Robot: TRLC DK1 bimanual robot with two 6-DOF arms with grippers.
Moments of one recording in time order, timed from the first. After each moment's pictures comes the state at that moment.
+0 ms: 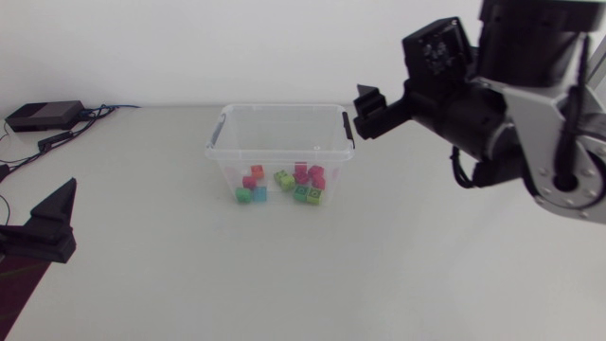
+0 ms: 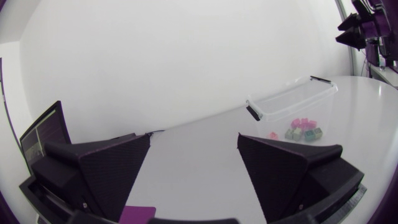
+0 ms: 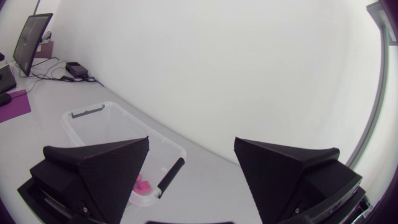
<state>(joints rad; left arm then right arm) 0.01 0.24 0.43 -0.31 -0.07 0.34 0.56 1.24 0.88 0.22 0.31 -0.34</state>
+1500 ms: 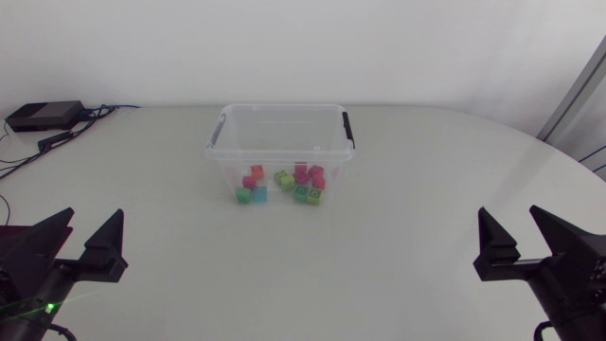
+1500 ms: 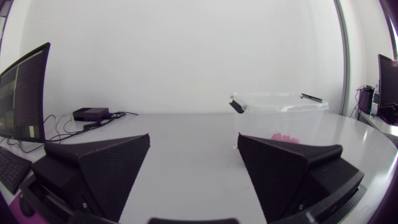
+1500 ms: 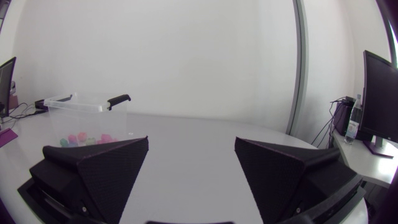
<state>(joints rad) 0.01 0.07 0.04 -0.04 0.01 0.03 0.01 0.07 0.03 -0.01 0.02 -0.03</state>
